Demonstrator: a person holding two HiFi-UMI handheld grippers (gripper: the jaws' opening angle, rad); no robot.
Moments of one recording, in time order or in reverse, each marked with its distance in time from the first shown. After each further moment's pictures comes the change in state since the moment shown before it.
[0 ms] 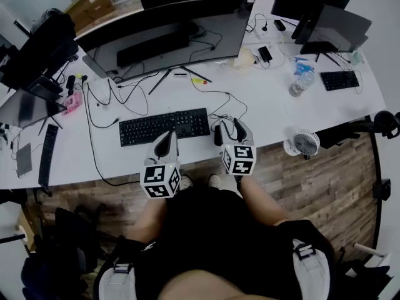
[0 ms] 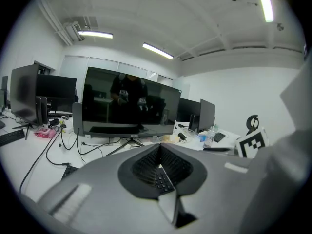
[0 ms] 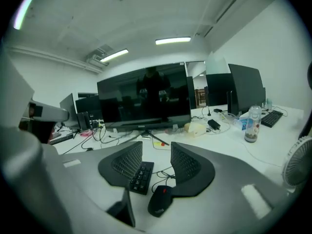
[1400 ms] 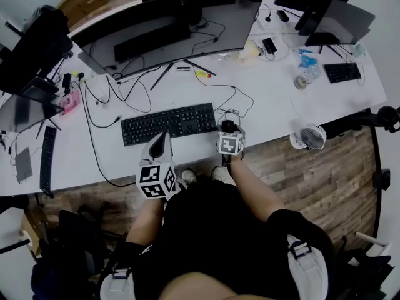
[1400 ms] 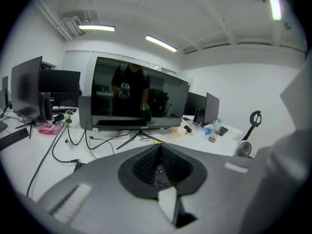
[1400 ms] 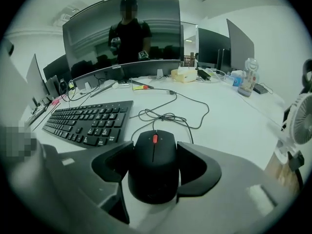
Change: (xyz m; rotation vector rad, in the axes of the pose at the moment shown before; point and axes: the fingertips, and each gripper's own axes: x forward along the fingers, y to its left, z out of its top) left arm -0.003 0.061 -0.025 -0.008 0.089 0.022; right arm 0.087 -0.021 -0.194 0.080 0.471 -0.221
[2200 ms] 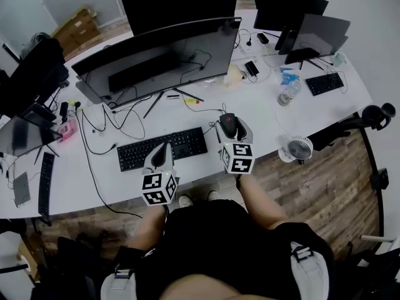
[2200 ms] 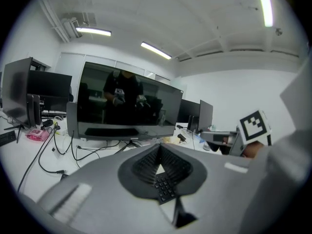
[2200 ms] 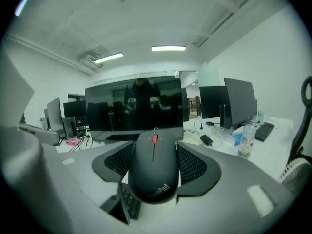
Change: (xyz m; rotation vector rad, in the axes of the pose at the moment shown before) left arm 0.024 -0.028 0.034 0.016 -0.084 -0.077; right arm -0.179 0.004 0.198 -0.061 -0.558 0.103
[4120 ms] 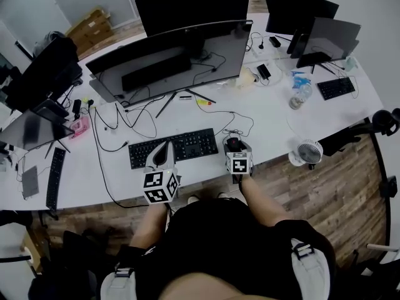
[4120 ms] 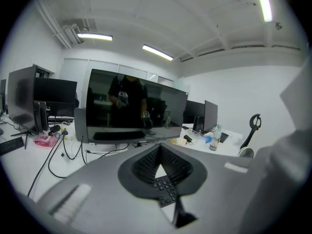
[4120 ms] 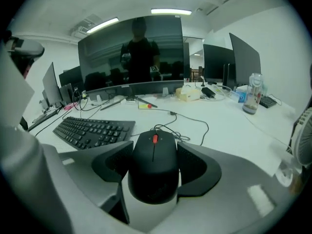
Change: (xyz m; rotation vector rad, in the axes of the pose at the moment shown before) left arm -0.014 0.025 0.013 0.020 -0.017 0.059; right arm 0.041 -0.021 -0.203 -0.022 0.385 -0.008
